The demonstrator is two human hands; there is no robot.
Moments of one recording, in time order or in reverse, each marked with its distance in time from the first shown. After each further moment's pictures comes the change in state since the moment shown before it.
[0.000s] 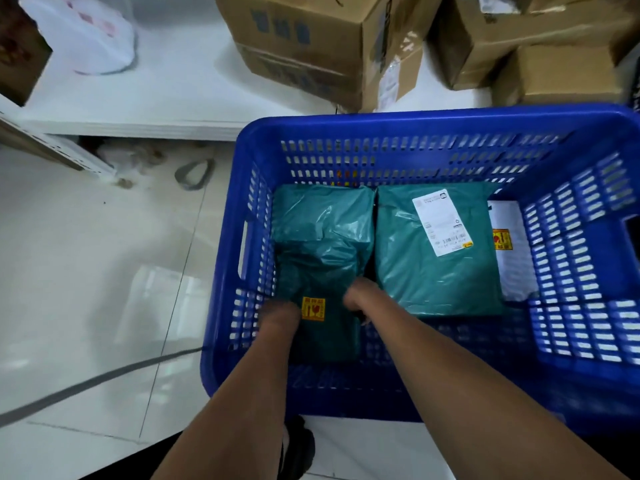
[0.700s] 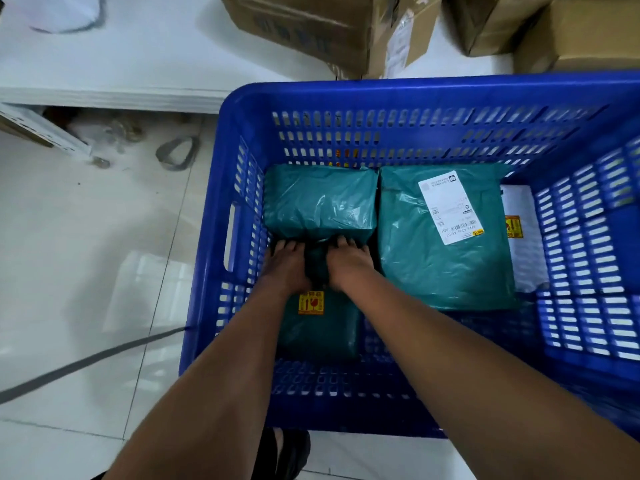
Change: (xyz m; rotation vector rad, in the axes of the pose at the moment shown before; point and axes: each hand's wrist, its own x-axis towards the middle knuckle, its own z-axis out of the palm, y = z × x) left_hand 0.064 0.020 -0.018 0.157 0.243 0.495; right_hand 0.060 -0.020 0.006 -0.441 0.255 -0.162
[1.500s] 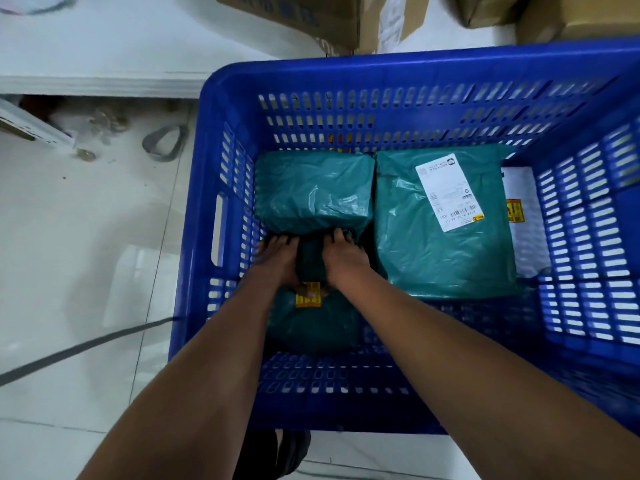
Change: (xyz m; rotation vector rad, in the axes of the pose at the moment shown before) left_hand 0.014 -0.013 0.013 0.060 -0.111 0.029; right_hand -0.006 0.000 0.005 0.129 -0.049 0.029
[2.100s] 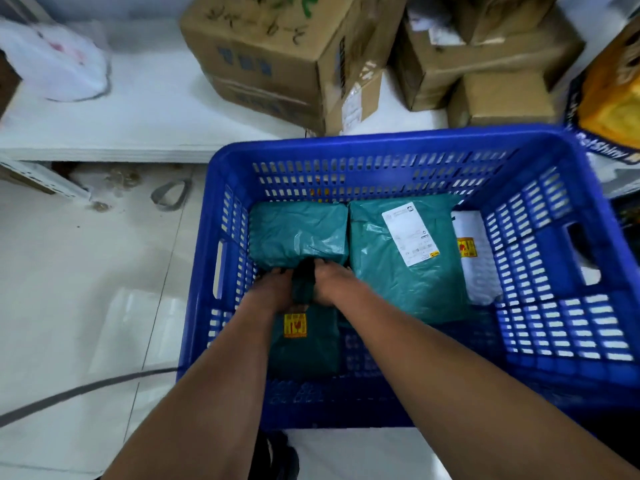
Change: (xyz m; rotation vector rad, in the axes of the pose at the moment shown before) left_hand -0.037 0.030 -0.050 -0.051 -0.015 -0.029; right_hand -0.039 0.007 -0.054 0.167 0.018 0.010
